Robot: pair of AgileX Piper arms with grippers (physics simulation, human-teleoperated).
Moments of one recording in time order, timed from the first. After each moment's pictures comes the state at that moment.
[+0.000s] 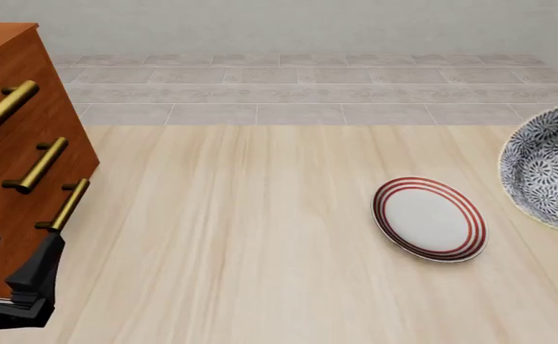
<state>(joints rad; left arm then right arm) -0.07 0.18 0.00 -0.11 0.02 -0.50 0.84 -0.74 0.45 -0.13</state>
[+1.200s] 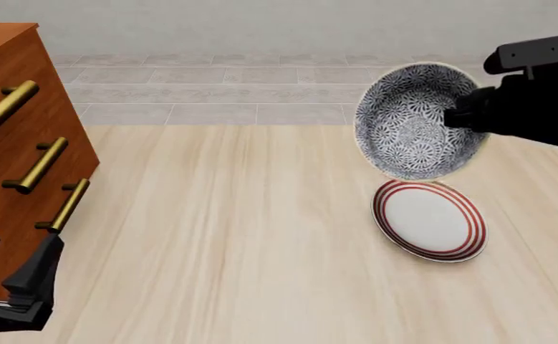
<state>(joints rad) -0.08 0.14 0.00 -0.09 0.00 0.08 1.24 -0.94 0.24 -0.10</state>
